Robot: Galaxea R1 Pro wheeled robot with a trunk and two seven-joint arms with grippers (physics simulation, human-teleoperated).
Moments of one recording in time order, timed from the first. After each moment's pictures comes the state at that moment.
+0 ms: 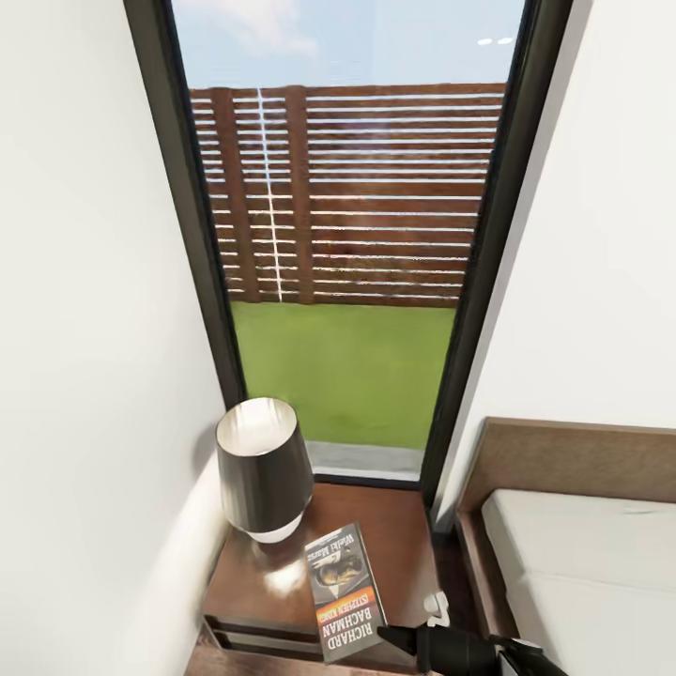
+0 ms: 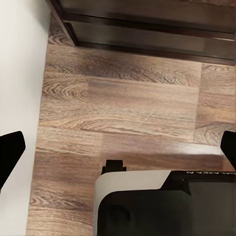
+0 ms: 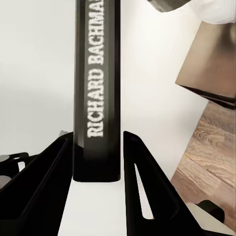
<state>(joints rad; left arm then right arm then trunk) -0.28 0.05 -0.34 -0.12 0.37 -0.21 -0.01 -0.51 -0.03 -0.55 -0.17 0.37 0.06 1.25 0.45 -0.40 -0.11</state>
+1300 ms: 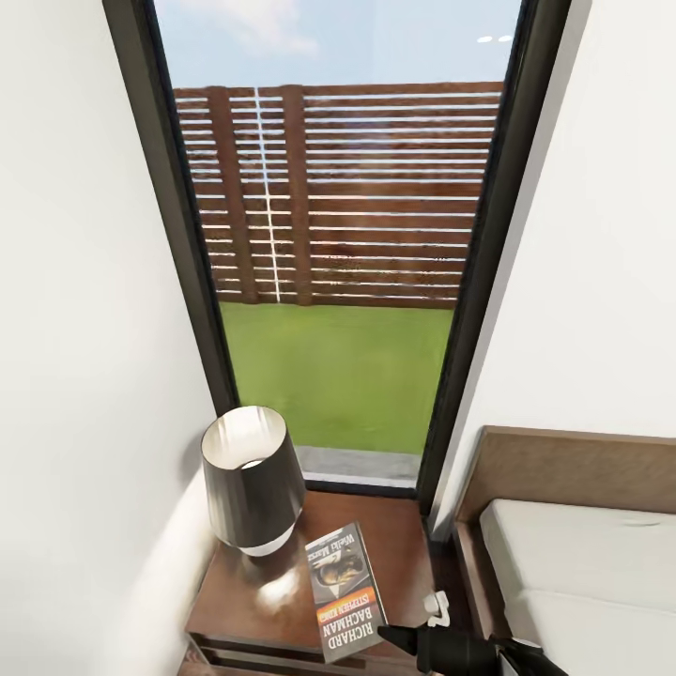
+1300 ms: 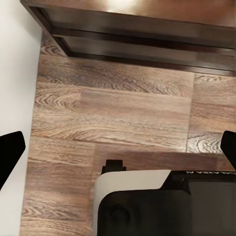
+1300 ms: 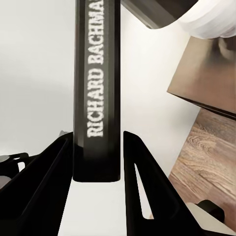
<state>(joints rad) -0.28 0.05 -0.34 -0.12 0.37 -0.21 -0.01 -0.51 -0.04 -0.55 -0.17 0.37 0.06 1.25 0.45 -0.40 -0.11</state>
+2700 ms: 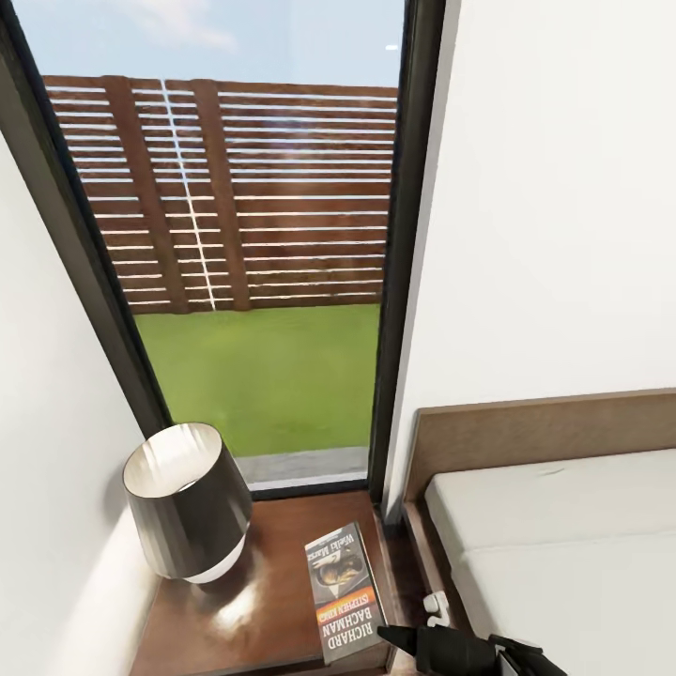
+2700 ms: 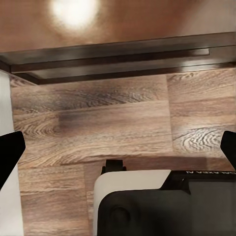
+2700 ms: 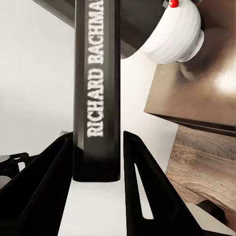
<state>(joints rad) -0.28 0.05 -0.34 -0.12 0.37 -0.21 -0.01 -0.51 -0.04 -0.55 -0.17 0.37 0.06 1.25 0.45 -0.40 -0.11</state>
